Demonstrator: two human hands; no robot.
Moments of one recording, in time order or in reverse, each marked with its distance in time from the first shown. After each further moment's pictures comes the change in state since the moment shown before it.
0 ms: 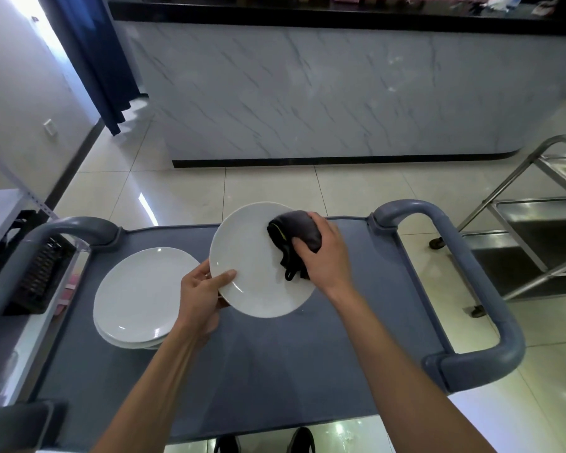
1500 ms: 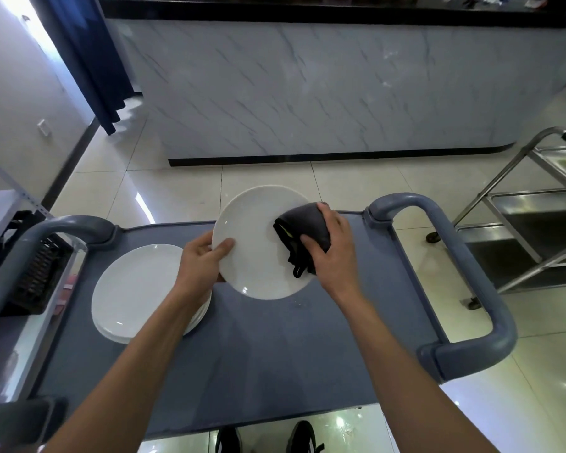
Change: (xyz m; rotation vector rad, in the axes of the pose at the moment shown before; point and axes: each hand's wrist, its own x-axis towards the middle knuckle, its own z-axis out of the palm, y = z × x) left_hand 0.014 0.035 0.021 0.304 -0.023 0.123; right_hand -0.015 0.008 -0.018 0.044 0.085 -0.087
